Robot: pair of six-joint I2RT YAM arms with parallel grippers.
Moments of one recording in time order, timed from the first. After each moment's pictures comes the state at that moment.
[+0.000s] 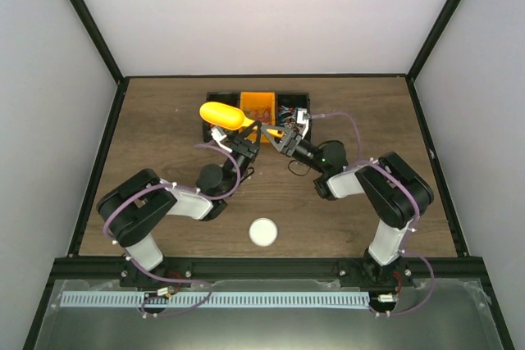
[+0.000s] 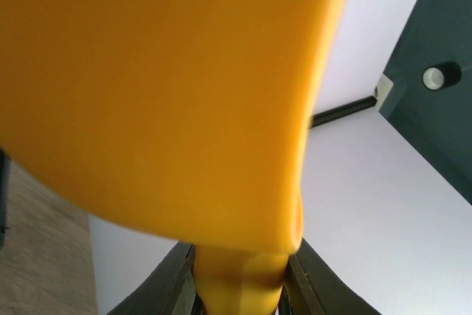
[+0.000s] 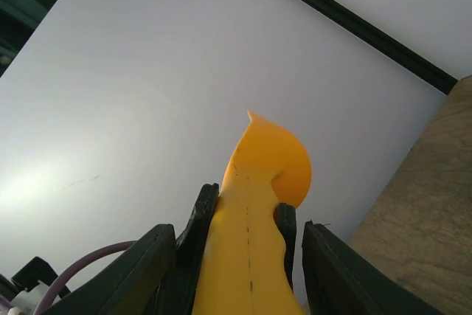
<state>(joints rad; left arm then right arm) -0.84 1.69 0.56 1.51 -0.30 -1.29 0.56 1.76 0.63 1.56 -0.54 1.22</state>
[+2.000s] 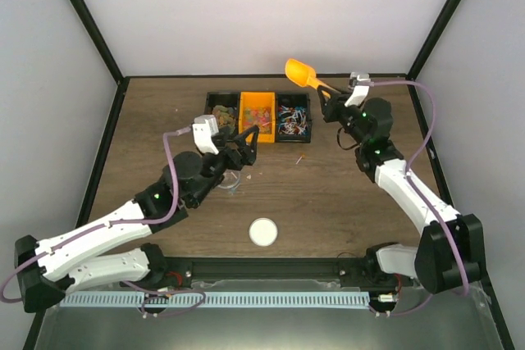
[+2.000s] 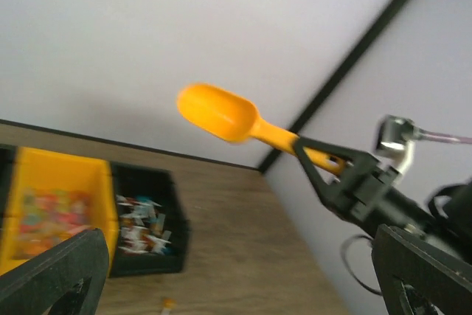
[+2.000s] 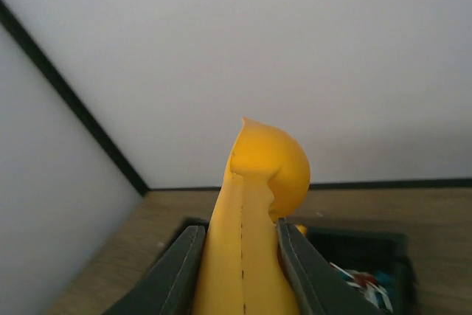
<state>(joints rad) -1.02 0.97 0.84 0.14 -0.43 -0.63 0.25 1.24 0.86 0.42 -0.29 0.46</state>
